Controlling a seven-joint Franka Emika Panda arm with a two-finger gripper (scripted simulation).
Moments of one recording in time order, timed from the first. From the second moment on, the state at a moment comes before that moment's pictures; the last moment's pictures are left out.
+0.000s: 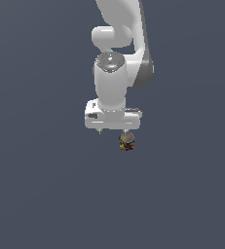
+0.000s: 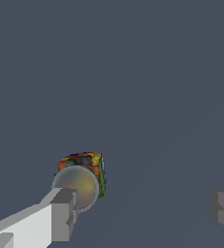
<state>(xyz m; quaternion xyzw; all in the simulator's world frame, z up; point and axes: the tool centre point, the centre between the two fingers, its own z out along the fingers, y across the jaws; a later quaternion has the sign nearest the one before) 0.003 0.003 0.183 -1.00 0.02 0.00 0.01</state>
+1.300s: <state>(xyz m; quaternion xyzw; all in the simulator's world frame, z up) -0.019 0.045 0.131 -1.00 -0.01 0.00 0.01</state>
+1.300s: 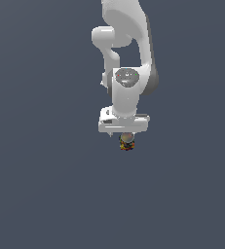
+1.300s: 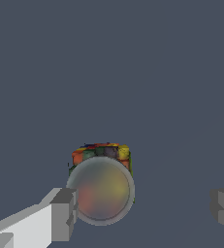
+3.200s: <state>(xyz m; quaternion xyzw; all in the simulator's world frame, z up) -0.037 0.076 0.059 -1.00 -0.05 0.00 0.00</state>
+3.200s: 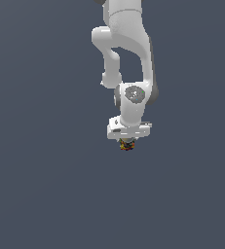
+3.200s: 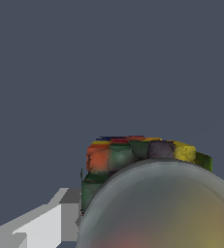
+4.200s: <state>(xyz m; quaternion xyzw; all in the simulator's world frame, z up) -0.042 -0.001 0.139 -1.00 -0.05 0.00 0.00</state>
